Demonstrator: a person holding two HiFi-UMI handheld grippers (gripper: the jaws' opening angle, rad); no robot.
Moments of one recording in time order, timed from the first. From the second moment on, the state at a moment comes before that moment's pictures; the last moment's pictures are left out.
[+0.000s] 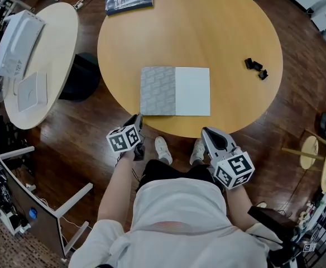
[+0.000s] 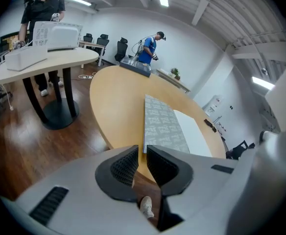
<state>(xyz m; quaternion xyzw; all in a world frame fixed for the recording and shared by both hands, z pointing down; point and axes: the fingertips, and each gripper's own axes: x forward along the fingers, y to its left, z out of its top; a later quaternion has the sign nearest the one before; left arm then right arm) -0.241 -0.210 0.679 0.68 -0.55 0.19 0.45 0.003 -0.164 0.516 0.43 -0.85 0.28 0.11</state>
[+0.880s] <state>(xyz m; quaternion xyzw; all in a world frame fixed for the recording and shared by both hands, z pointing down) -0.153 -0.226 0.410 0.82 -0.52 0.02 0.25 0.044 -0.182 0.417 0.43 -0.88 0.18 0.06</state>
